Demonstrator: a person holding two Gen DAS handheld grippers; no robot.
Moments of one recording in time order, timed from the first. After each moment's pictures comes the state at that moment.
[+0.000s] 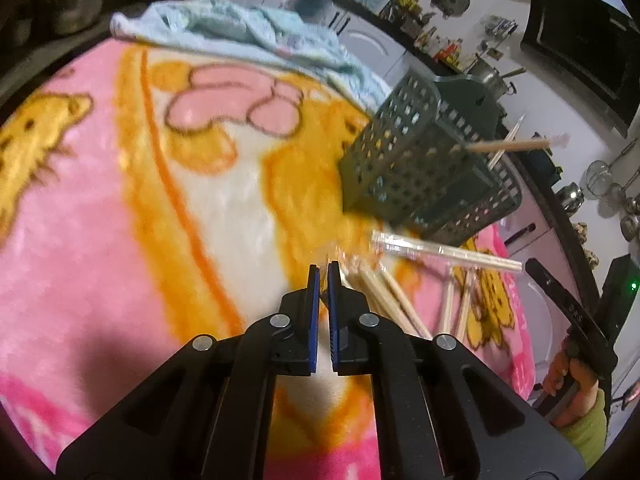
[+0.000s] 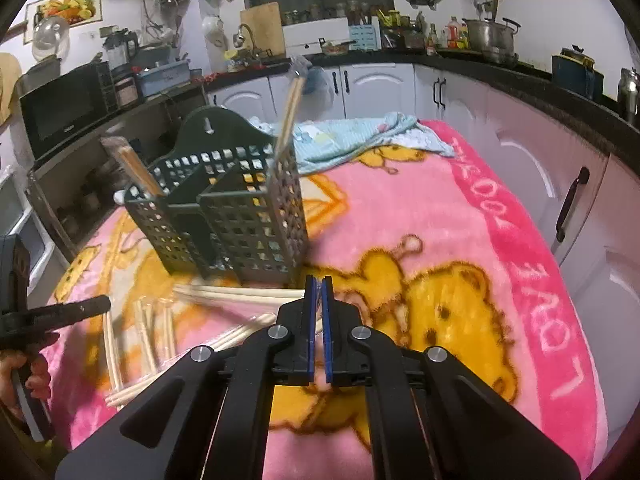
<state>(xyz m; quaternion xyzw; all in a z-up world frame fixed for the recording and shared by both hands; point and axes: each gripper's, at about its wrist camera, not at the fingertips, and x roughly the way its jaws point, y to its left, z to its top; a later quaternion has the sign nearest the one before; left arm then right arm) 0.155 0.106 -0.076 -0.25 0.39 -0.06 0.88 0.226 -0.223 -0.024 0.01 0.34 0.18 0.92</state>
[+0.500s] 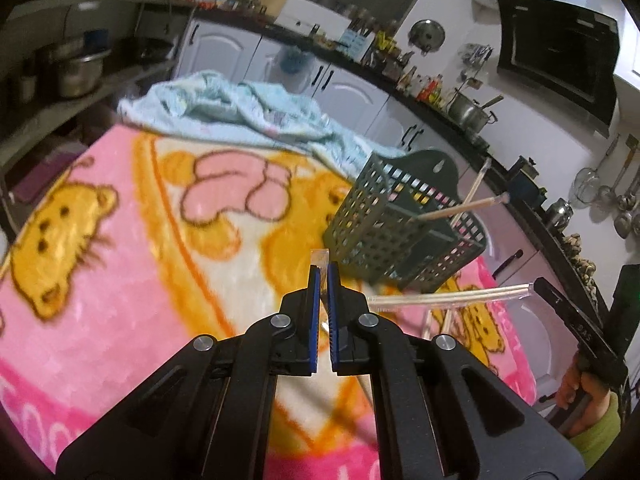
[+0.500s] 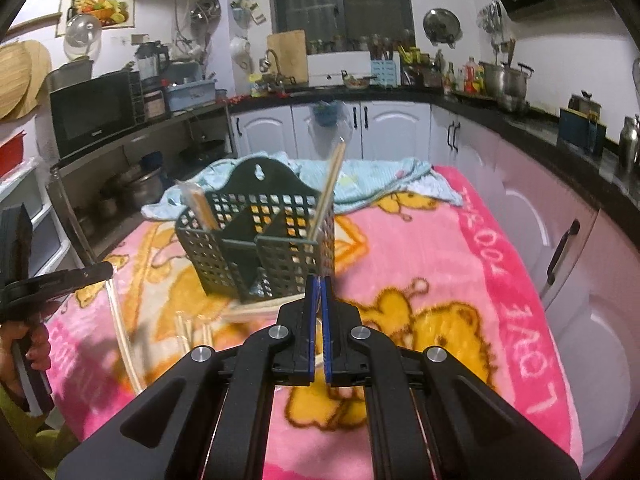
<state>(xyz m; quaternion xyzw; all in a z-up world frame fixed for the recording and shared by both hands) 0.137 0.112 -0.017 -0.22 0.31 -0.05 0.92 0.189 -0.211 0.025 -0.02 0.28 0.21 0.94</state>
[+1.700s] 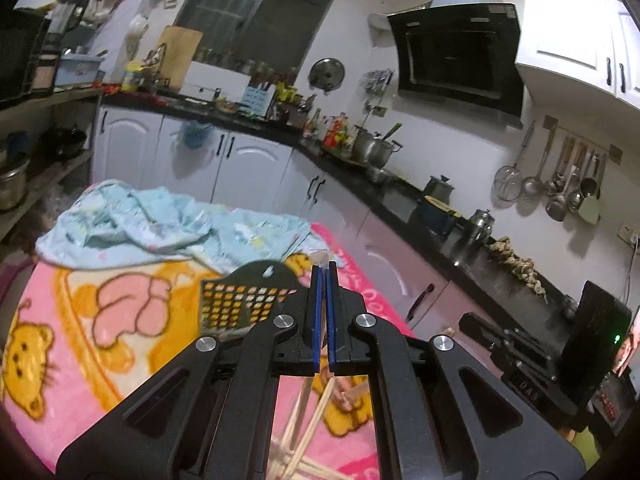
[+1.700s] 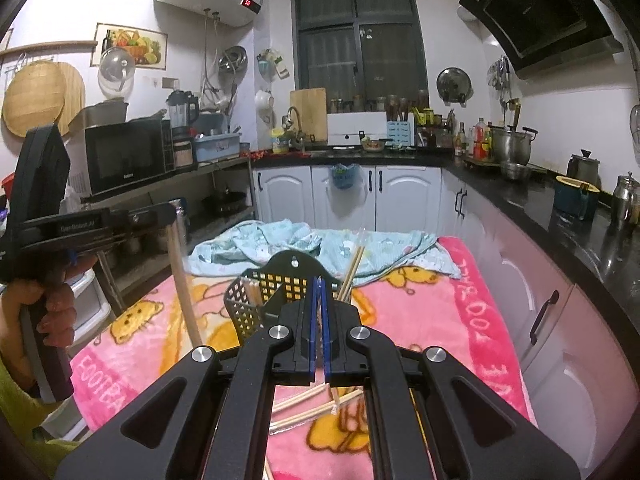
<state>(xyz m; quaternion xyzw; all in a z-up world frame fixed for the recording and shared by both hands) 0.145 0.018 0.122 -0.15 0.20 -0.17 0.95 0.141 -0.222 0.109 -0.01 0.18 0.23 0.96</state>
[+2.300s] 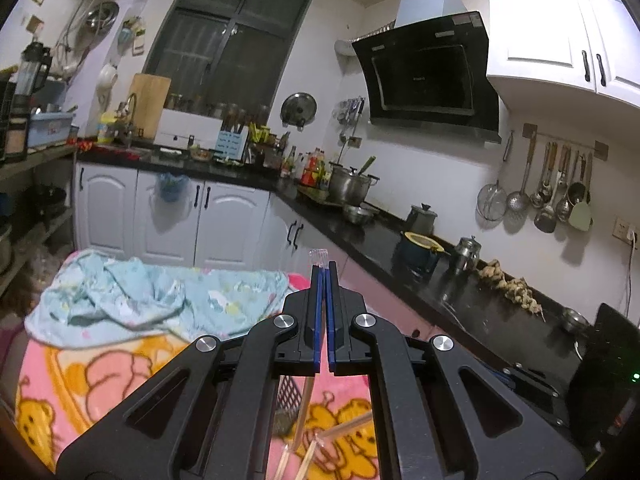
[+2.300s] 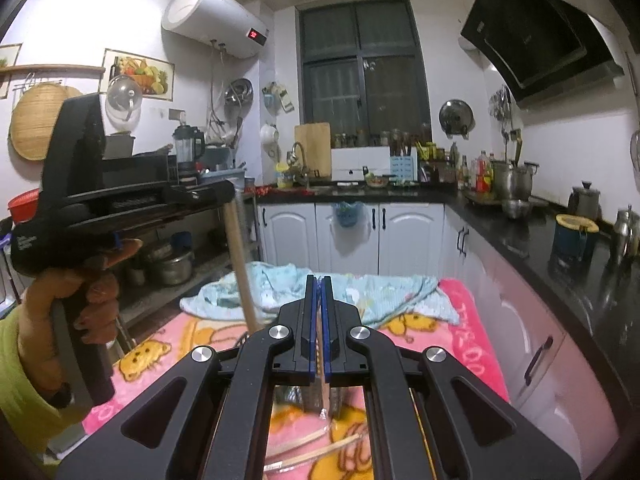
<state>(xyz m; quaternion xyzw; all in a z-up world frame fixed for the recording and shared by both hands) 0.177 -0.024 0.195 -0.11 0.13 -0.18 0.97 0.142 -0.220 0.164 0.00 0.12 0.24 0.96</state>
